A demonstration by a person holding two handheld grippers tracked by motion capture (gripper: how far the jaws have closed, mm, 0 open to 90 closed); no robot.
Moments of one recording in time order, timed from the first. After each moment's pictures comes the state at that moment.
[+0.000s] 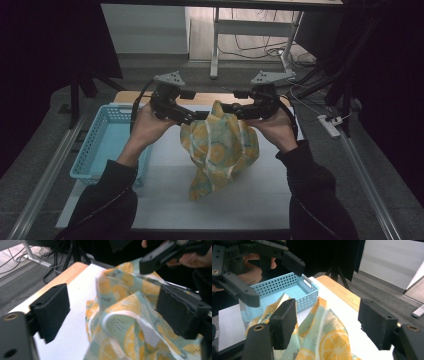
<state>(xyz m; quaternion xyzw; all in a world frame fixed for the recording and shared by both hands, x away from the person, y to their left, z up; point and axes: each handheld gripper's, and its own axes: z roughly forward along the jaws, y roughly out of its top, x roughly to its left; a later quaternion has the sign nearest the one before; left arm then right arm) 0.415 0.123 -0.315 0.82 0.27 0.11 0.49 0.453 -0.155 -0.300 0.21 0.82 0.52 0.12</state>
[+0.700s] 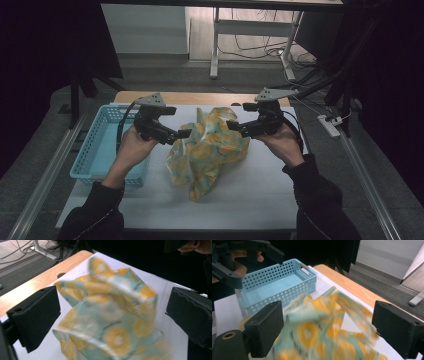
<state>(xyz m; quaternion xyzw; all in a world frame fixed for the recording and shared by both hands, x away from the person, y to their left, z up) 0.384 0.159 -0.361 0.81 0.30 0.11 0.49 0.436 -0.173 -0.331 0.22 0.83 0.50 0.12</state>
